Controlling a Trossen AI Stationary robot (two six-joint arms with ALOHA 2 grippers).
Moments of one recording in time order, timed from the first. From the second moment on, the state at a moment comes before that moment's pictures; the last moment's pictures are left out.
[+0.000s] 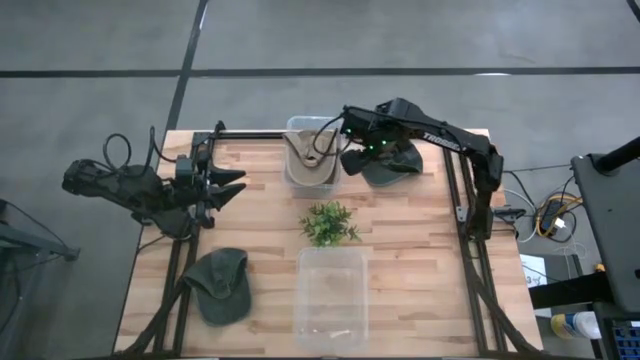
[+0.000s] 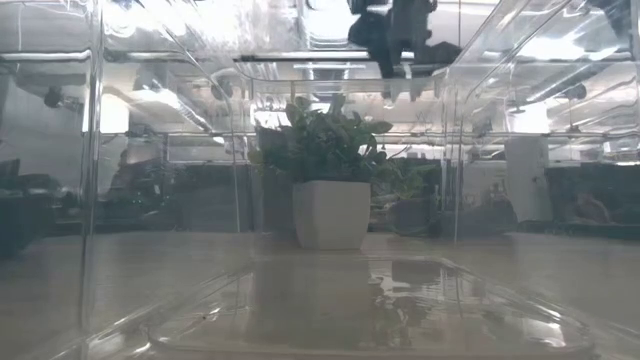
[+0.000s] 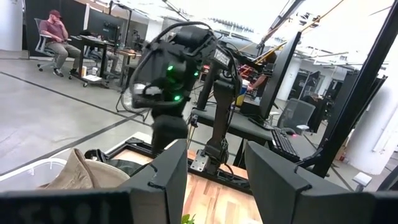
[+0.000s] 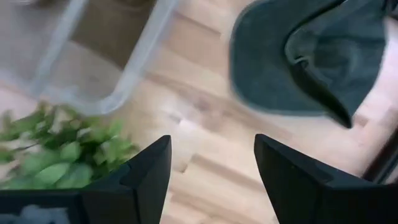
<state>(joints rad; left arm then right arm) -0.34 0.59 0.83 -0.09 -0.57 -0.24 -0.33 1.88 2.04 -1.57 0.07 0.80</state>
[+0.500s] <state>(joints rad) -0.34 0.59 0.83 -0.09 -0.59 -0.24 0.00 1.57 1.71 -0.80 0.48 0.82</state>
